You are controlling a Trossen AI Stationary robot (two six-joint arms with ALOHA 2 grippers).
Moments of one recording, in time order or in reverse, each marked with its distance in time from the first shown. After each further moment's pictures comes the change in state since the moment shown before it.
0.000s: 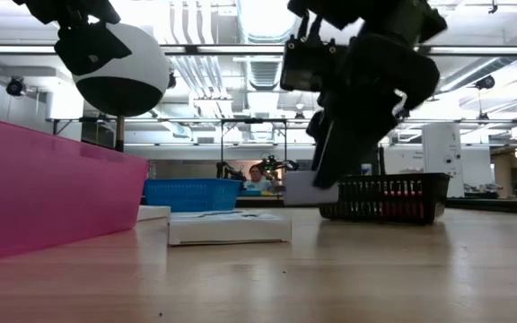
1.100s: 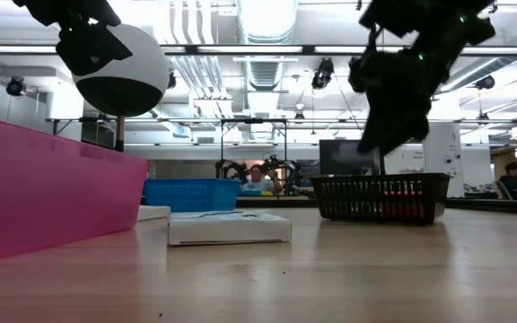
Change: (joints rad) left arm 0.000 0.000 -0.005 0.005 -0.004 0.024; right arm -0.192 -0.473 -0.368 -0.026 0.139 0.353
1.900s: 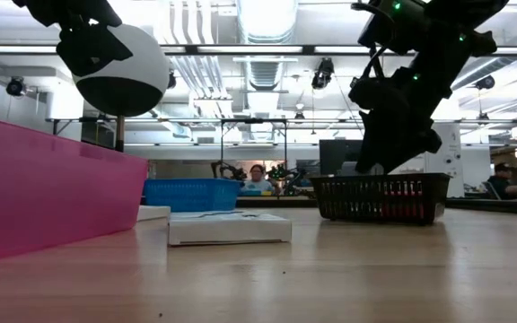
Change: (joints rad) left arm 0.000 0.003 -0.002 0.004 -0.003 -0.001; right arm -0.006 0.048 -0.044 0.036 0.129 0.175
